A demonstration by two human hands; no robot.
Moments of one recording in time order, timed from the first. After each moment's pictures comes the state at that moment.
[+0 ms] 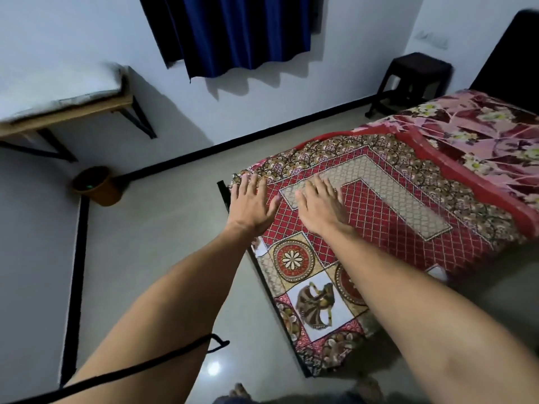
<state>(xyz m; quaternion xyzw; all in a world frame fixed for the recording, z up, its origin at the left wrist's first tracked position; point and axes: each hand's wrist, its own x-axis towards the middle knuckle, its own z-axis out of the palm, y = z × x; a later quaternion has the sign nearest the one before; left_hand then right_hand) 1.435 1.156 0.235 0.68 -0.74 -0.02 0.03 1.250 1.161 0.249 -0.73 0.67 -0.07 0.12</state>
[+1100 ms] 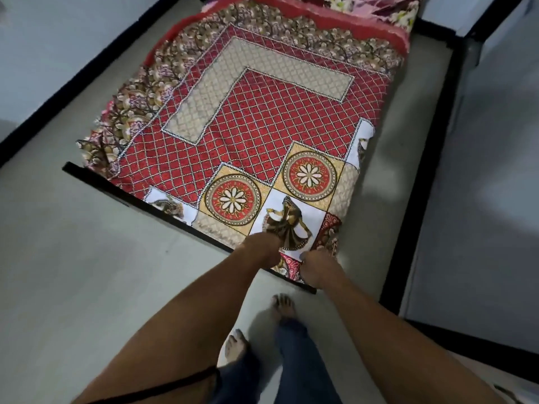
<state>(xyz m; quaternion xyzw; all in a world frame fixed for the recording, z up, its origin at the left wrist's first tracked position) 1.379 1.226 -0.036 0.25 -0.88 -0.21 -0.33 1.276 1.363 -0.043 -0.38 0.82 0.02 0.42</state>
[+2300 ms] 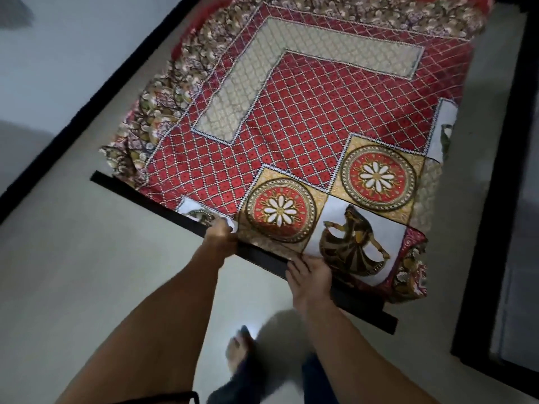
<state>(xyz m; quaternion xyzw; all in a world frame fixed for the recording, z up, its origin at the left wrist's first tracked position) 1.489 1.048 -0.124 0.68 -0.46 -0.56 -0.04 1.395 1.228 -0.139 0.30 0.50 -0.64 0.50</state>
